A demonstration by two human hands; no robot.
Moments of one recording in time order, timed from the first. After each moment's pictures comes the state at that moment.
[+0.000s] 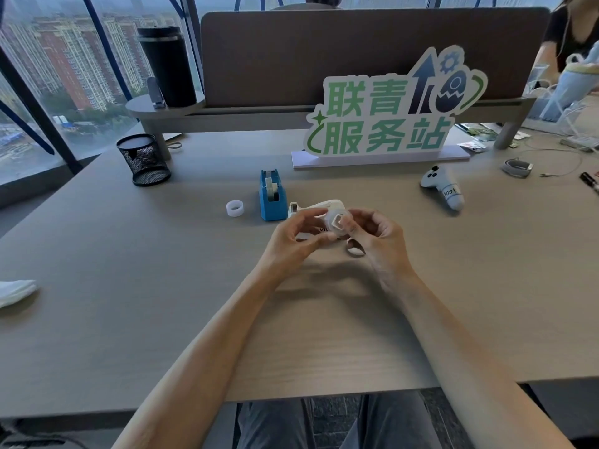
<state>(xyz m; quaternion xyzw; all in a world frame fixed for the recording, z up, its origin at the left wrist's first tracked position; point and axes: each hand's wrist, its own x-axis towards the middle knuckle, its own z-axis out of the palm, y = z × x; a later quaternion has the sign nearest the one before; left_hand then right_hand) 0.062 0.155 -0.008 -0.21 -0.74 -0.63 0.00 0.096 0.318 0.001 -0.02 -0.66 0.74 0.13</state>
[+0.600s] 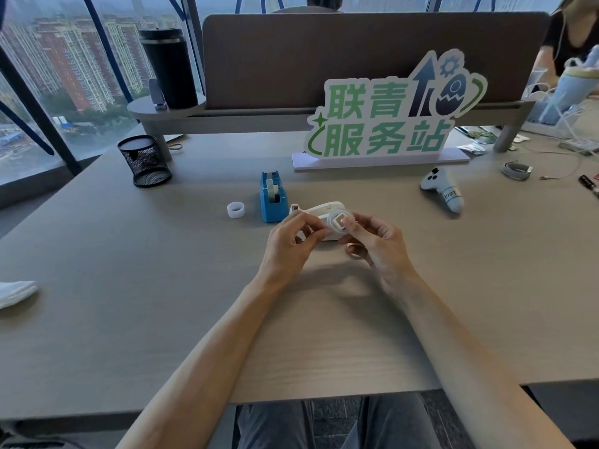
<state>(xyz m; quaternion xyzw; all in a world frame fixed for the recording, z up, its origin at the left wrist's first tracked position) 0.060 0.156 -0.013 -0.25 -0.78 -0.54 0.18 0.094 0.319 0.001 -0.04 -0.63 0.77 0.08</state>
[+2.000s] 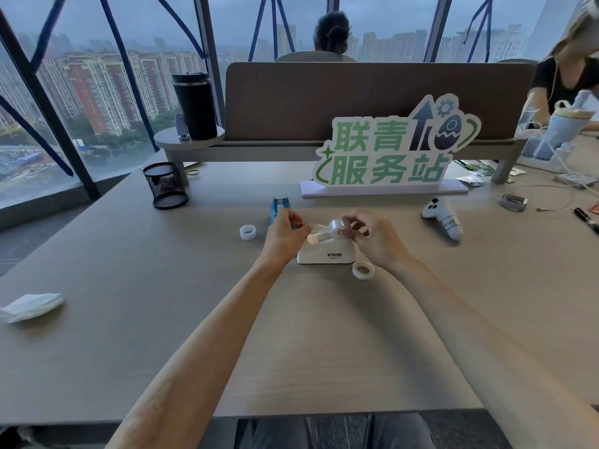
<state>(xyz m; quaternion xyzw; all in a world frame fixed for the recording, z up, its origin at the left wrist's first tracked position) 0.018 0.145 0.026 -0.03 -0.81 -0.59 0.04 0.038 0.337 0.025 0.14 -0.90 0.38 0.18</state>
